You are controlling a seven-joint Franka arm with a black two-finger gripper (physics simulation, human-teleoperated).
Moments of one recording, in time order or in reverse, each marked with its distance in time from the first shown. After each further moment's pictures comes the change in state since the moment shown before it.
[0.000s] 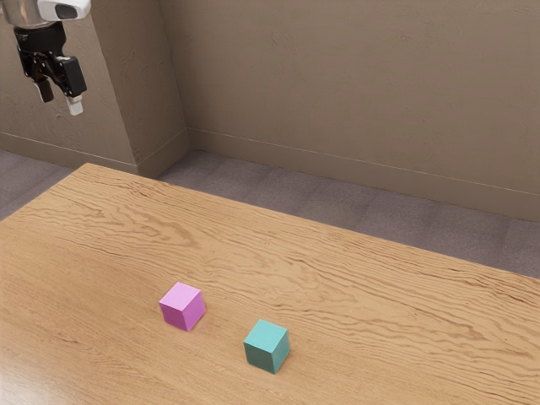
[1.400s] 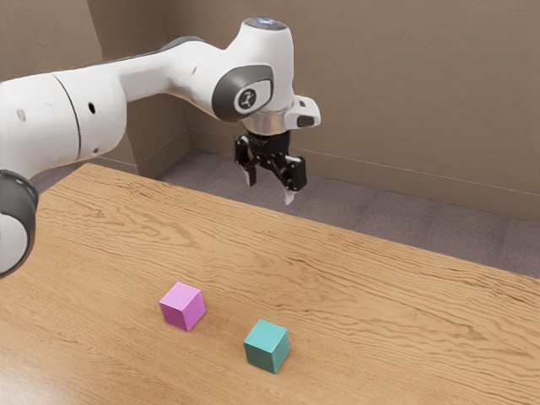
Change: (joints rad) arm -0.388 0.394 -0.185 0.014 0.080 0.365 -0.621
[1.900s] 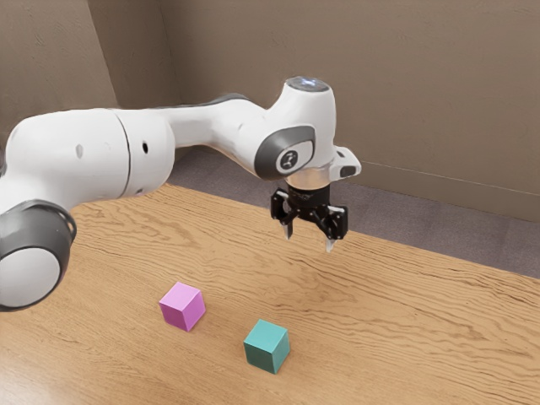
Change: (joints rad) arm -0.261 0.070 0.201 -0.098 -0.132 0.170 -0.220
